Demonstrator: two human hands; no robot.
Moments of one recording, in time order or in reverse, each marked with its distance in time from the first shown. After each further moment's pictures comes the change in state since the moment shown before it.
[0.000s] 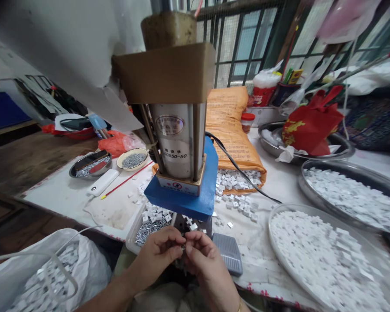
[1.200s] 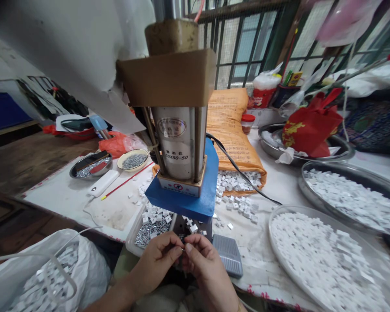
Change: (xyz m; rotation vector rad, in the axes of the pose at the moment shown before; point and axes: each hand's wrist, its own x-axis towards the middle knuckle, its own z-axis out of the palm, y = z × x) left_hand -0.004 0.003 0.003 0.137 -0.014 -0.056; right_hand 0.001 0.003 0.000 0.054 -0.049 0.015
